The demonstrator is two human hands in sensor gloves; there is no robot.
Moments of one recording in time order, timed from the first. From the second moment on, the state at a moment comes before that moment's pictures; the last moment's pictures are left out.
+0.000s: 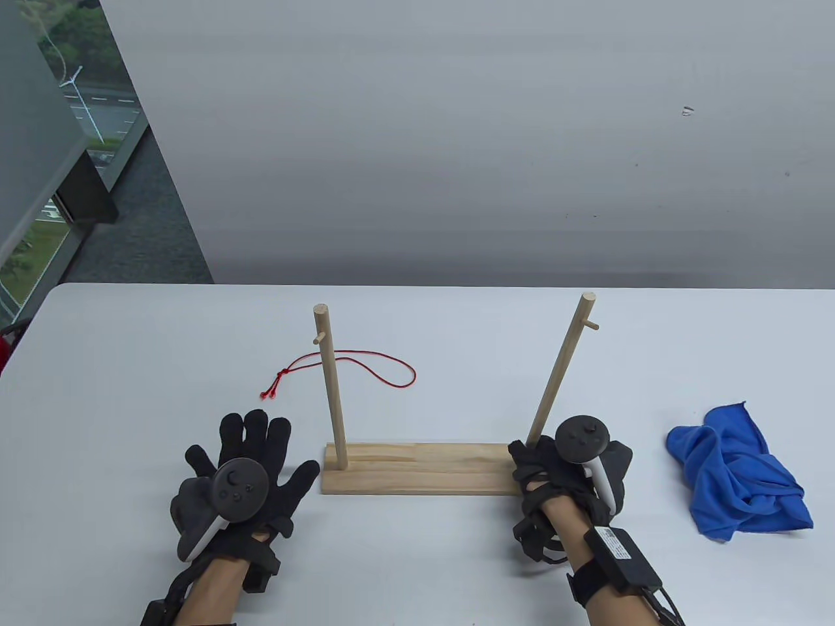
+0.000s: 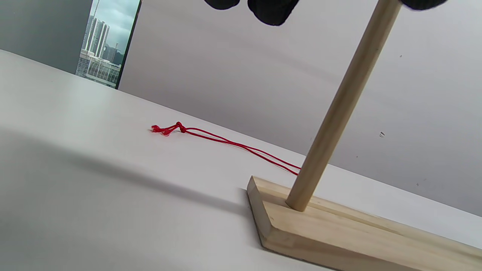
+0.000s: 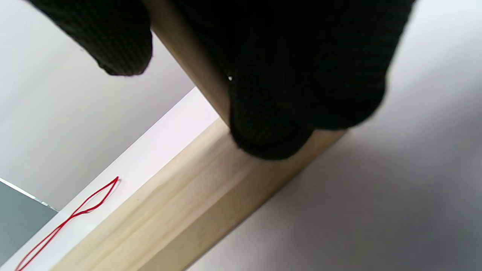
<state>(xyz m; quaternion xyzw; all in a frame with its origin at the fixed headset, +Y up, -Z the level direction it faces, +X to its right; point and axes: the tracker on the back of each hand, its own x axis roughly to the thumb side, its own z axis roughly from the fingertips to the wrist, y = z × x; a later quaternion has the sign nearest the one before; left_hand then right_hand) -0.269 -0.706 -0.311 0.06 -0.02 0.17 0.98 0.190 -0.755 -0.360 -0.14 0.09 0.92 0.36</state>
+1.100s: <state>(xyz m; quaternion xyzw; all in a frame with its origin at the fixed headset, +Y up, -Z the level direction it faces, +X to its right) -0.310 -0.698 -0.373 0.07 0.10 0.17 0.98 0.218 -0.722 -0.274 0.02 -0.08 0.95 0.29</state>
